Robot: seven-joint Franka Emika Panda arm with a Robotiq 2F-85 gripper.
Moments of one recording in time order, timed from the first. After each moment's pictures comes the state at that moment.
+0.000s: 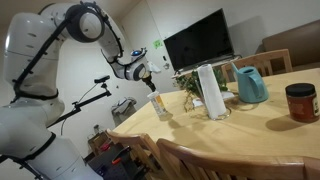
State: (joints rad) arm -0.47 0.67 0.96 -2.13 -0.12 3.03 -2.60
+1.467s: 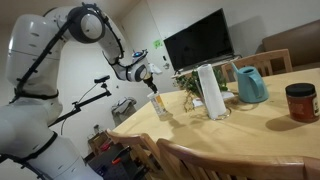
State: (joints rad) arm -0.37 0.66 0.87 -2.09 -0.12 3.01 -2.59
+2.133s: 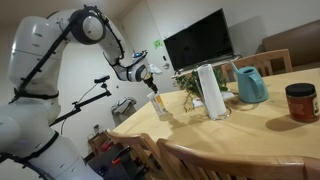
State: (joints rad) arm -0.29 0.66 0.80 -2.05 -0.12 3.00 -2.58
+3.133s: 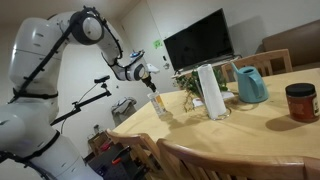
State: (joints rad) arm -0.21 0.65 0.76 -2.01 -0.12 2.99 -2.58
